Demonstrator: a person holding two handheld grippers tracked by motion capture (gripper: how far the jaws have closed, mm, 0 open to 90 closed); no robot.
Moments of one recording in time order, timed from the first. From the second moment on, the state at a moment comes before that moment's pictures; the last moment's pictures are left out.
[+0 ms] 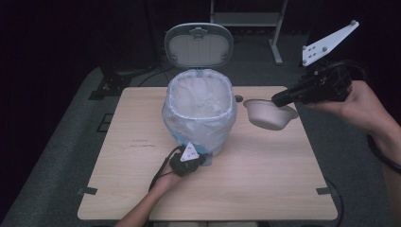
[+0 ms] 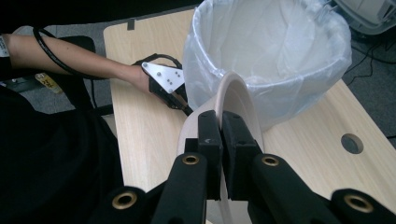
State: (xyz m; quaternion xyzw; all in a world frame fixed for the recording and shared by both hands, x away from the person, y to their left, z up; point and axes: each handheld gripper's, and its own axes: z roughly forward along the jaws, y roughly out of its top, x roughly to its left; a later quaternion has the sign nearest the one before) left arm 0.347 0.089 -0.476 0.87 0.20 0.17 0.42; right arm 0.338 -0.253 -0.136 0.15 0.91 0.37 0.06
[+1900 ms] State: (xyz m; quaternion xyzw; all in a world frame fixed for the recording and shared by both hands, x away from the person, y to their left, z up) left arm 0.346 0.090 -0.478 0.86 0.21 0.16 0.43; right arm 0.375 -0.167 -0.099 0.09 0.92 0.37 0.06
